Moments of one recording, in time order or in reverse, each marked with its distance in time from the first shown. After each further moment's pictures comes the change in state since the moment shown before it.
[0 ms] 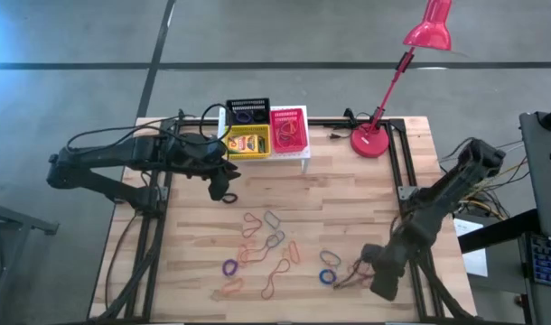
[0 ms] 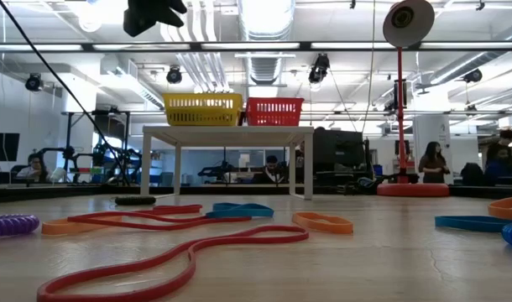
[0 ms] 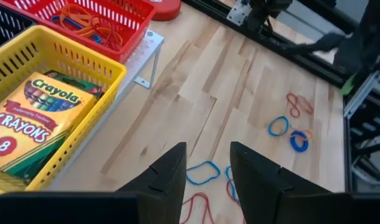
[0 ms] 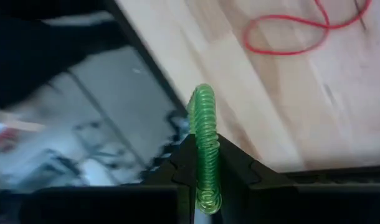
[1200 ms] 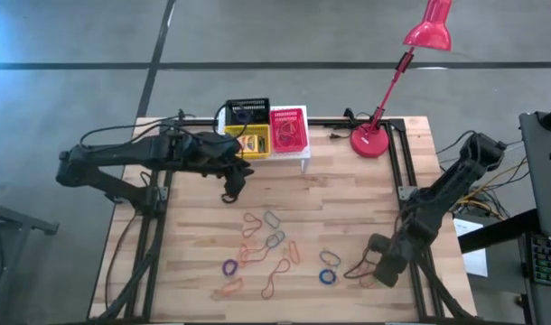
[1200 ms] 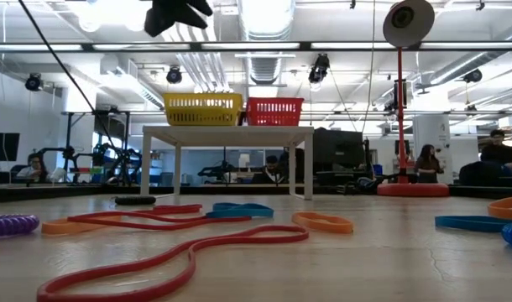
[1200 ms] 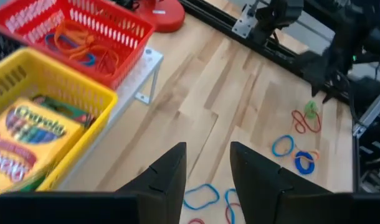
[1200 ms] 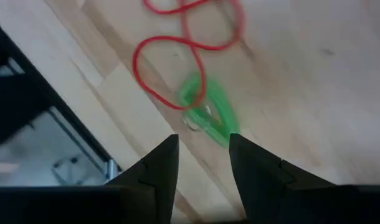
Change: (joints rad) left arm 0.005 0.129 0.077 0.061 -0.038 -0.031; right arm 0.082 -0.108 -0.341 0.180 0.163 0.097
